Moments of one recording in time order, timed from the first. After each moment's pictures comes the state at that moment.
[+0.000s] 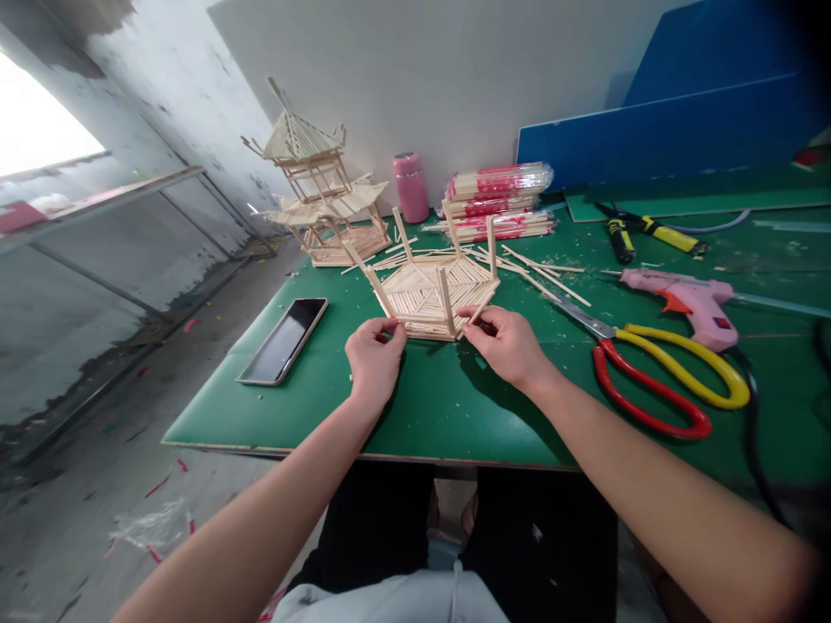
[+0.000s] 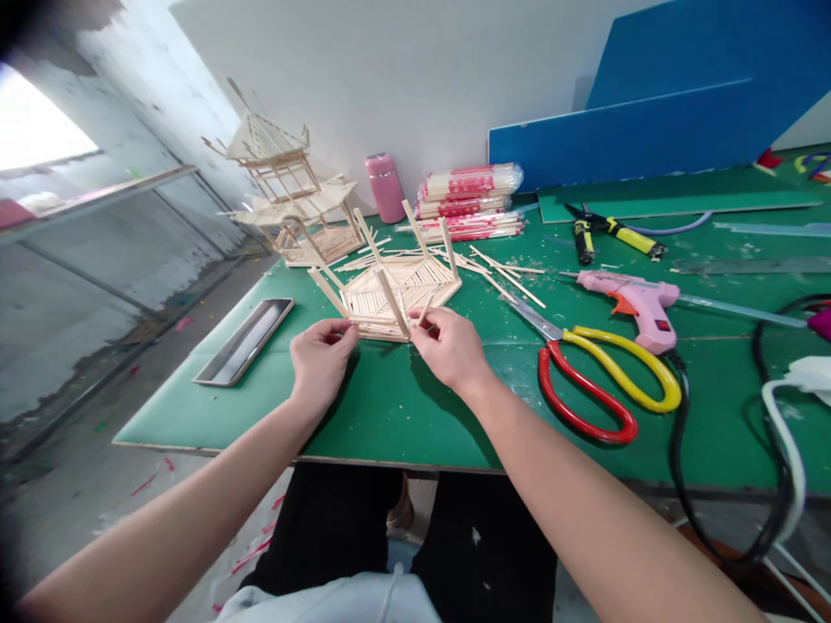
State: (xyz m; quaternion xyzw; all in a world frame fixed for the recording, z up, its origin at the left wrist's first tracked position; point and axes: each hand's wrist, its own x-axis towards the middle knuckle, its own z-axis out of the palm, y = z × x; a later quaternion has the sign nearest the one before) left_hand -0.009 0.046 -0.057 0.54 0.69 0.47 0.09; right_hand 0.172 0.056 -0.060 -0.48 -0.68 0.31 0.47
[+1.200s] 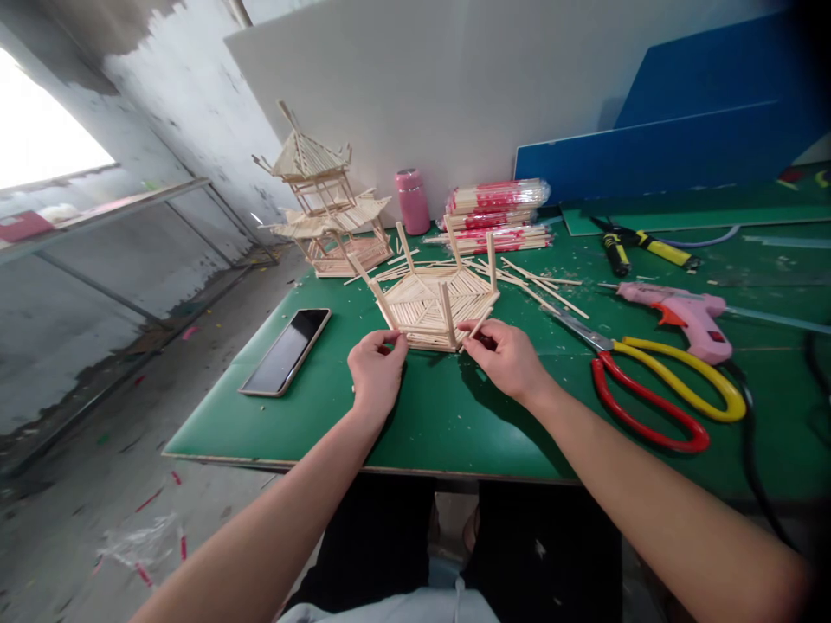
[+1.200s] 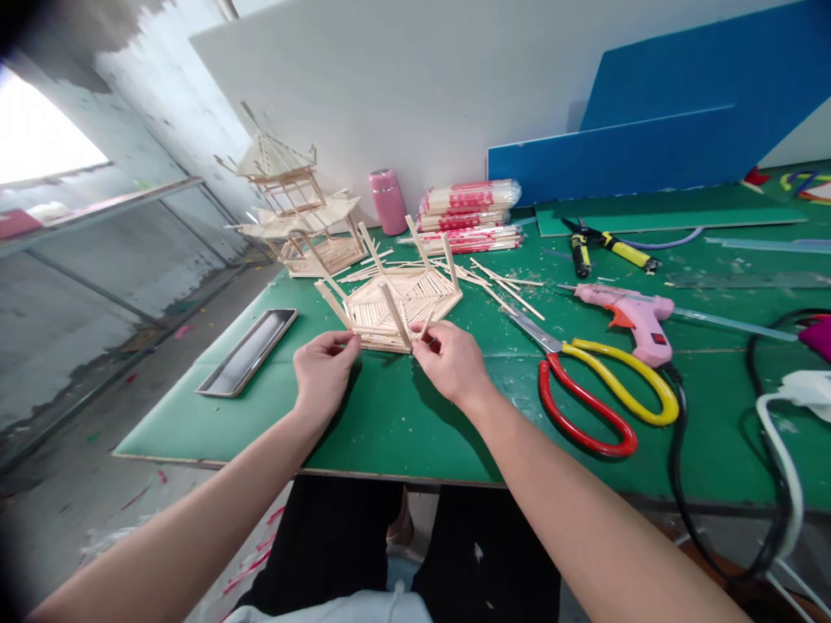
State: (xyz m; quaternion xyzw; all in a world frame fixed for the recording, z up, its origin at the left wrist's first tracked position) left_hand -0.007 0.045 -0.054 0.52 0.70 0.47 0.10; right_hand 0.170 0.056 -0.063 -0.49 -0.67 0.32 0.45
